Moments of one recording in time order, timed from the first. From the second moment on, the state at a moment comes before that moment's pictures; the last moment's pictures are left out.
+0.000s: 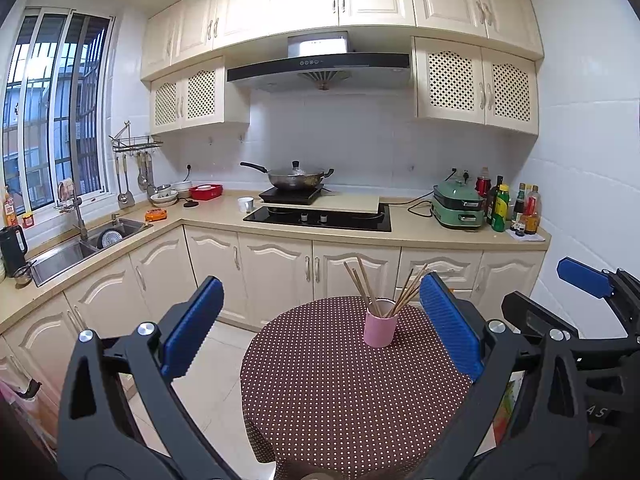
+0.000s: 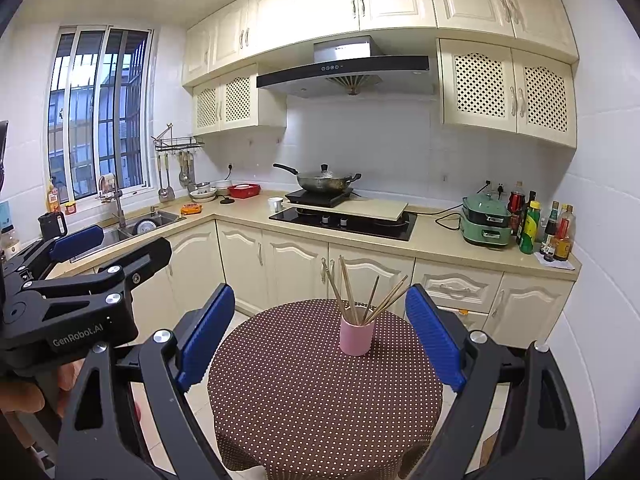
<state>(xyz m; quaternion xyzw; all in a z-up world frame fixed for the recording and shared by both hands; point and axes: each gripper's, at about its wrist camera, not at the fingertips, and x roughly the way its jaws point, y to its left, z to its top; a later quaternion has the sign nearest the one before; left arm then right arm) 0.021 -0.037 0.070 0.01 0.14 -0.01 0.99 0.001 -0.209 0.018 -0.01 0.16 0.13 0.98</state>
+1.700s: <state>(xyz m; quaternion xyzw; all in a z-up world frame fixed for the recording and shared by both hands) 0.038 -0.017 0.062 0.01 0.15 0.00 0.99 0.023 -0.187 0.011 -0.01 0.17 0.12 0.98</state>
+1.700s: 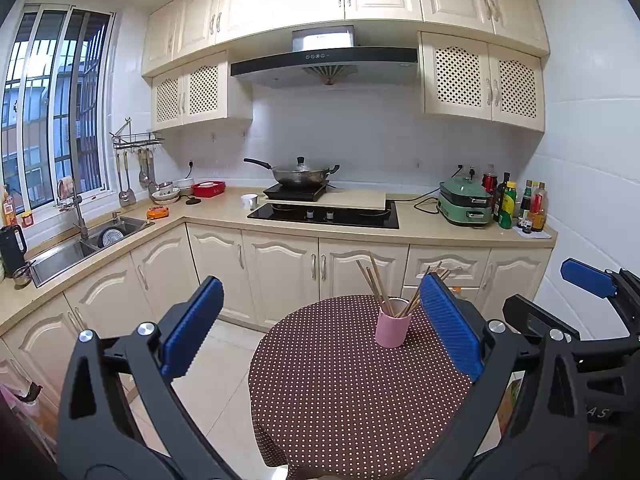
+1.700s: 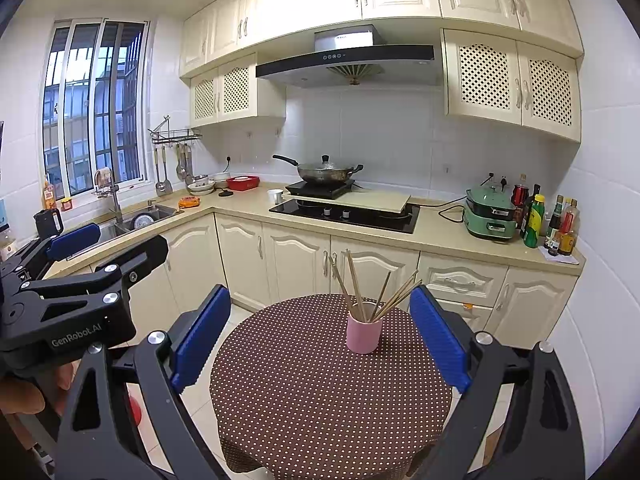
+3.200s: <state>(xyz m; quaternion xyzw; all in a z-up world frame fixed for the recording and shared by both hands) 0.152 -0.016 0.020 0.02 0.19 -0.01 0.98 0.123 -0.188 -0.032 0.01 0.20 0.12 0.97</state>
